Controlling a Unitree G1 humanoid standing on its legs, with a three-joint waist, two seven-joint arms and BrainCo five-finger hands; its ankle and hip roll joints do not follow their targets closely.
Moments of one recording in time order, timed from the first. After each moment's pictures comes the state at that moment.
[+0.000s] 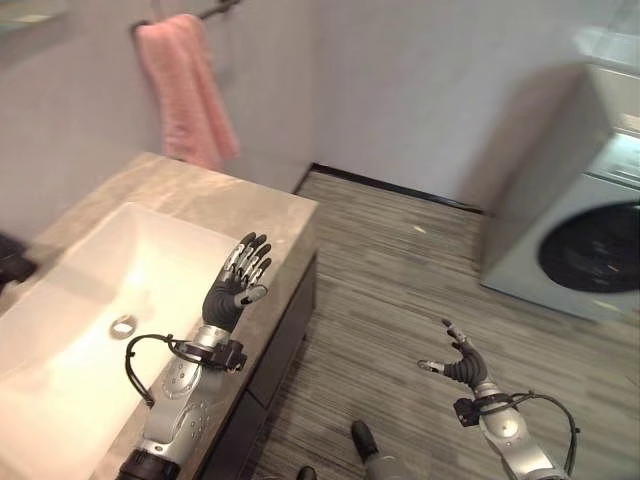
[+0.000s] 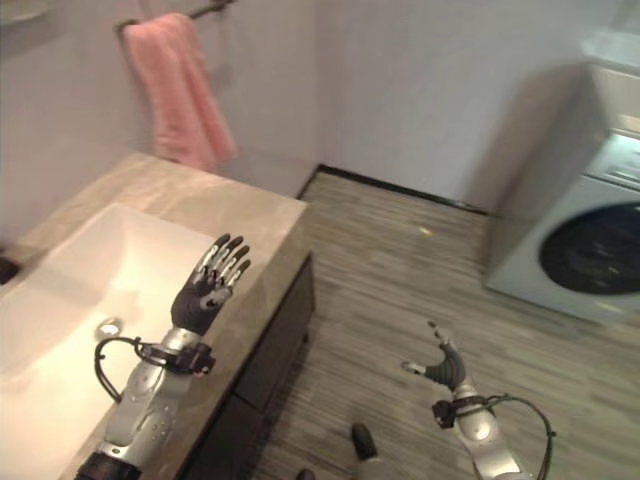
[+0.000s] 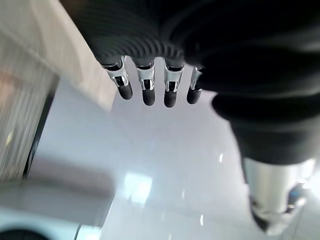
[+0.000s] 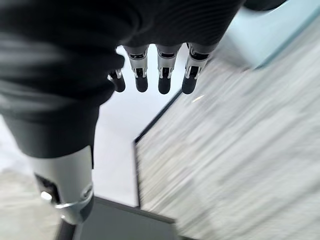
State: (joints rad) left arm -0.01 0.44 -0.26 -0.02 -0.71 -0.30 -0.14; right arm 0.11 -0.44 0.20 0.48 -0.07 -0.26 -0.19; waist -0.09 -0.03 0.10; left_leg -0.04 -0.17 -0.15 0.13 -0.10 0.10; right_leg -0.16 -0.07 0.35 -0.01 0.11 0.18
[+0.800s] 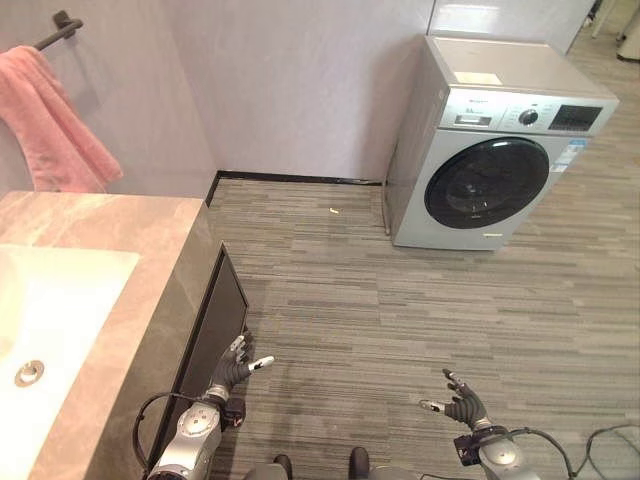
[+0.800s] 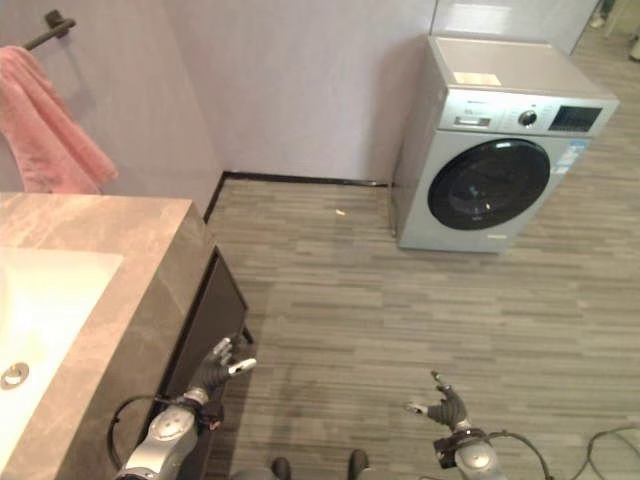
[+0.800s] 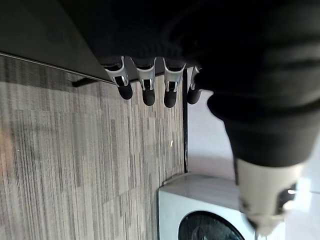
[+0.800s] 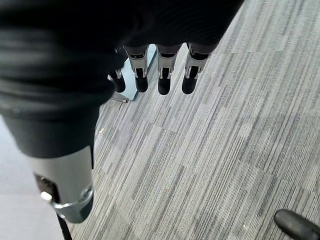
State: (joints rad) left arm -0.04 0.31 -0.26 0.68 -0.30 -0.19 0.05; right arm 0.09 -0.39 0.23 0.72 0.08 -0.19 -0.10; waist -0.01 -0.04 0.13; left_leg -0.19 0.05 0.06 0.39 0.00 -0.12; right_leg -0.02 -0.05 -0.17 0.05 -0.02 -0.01
